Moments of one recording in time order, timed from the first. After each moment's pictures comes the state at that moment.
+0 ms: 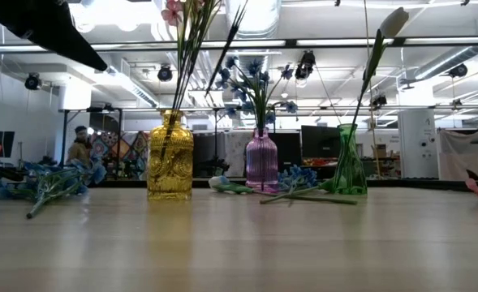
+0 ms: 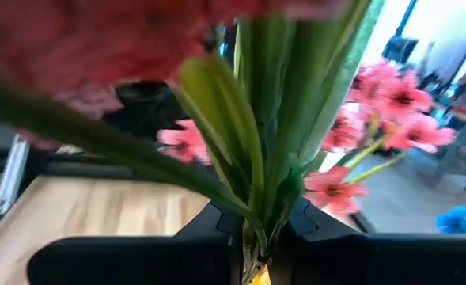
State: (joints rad) left arm -0.69 1.20 0.86 -0.90 -0.97 -0.88; right arm 0.36 1.40 1.02 0.33 0.55 -0.17
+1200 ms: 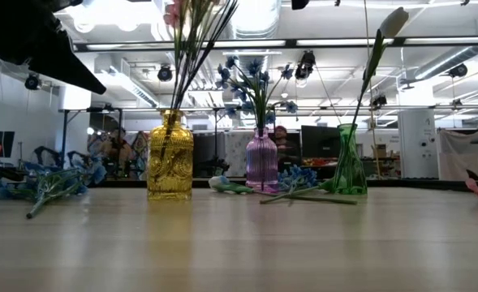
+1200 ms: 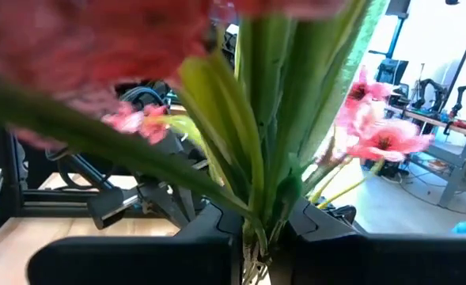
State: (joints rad) left arm -0.69 1.21 0.74 -0.78 -0.99 -0.90; right arm 0.22 1.46 0.94 0.60 0.39 -0.18
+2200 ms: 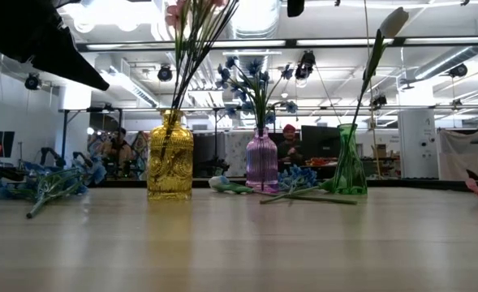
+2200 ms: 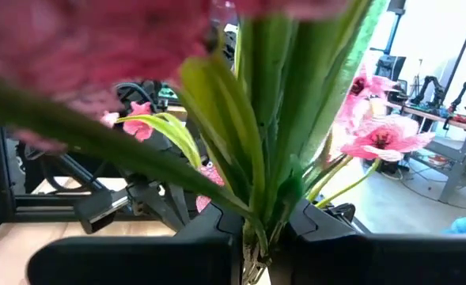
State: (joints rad) left arm -0.69 1.21 0.74 -0.75 -1.02 -0.88; right arm 0.18 1.48 0.94 0.62 0.36 -0.15
